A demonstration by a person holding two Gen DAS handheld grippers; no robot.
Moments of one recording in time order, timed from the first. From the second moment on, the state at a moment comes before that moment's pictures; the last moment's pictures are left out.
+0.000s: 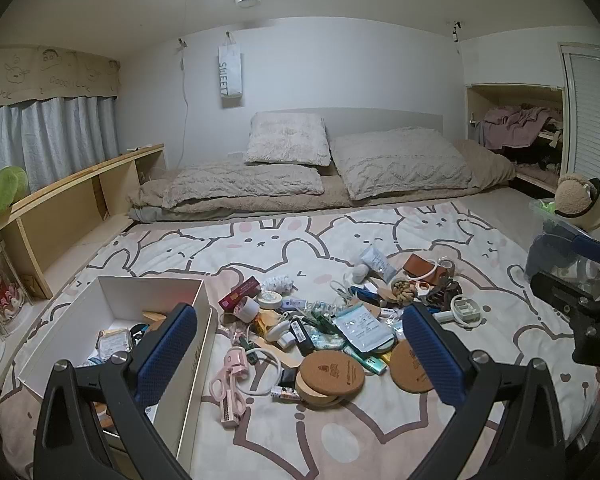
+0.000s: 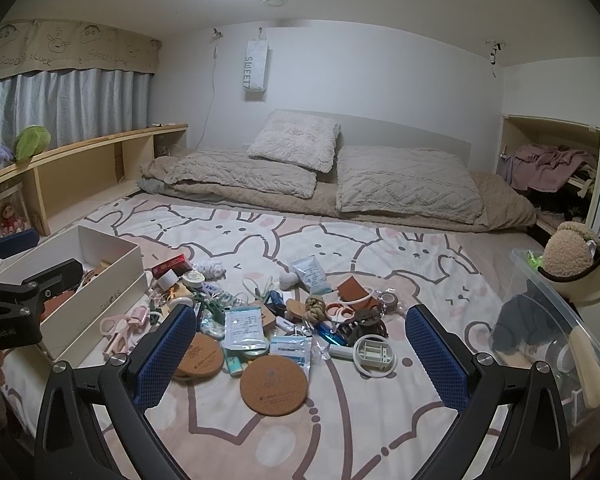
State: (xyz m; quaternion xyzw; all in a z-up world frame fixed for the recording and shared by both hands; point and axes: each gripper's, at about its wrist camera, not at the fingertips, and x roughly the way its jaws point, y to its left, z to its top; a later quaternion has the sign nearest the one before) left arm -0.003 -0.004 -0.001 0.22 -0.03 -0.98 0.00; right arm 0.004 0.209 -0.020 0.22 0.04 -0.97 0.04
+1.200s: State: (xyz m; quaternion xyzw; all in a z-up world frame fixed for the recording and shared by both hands) left arm -0.013 -0.013 -0.022 0.24 -0.03 -0.97 0.01; right arm -0.009 0.215 -0.033 0.24 0.03 -0.97 0.03
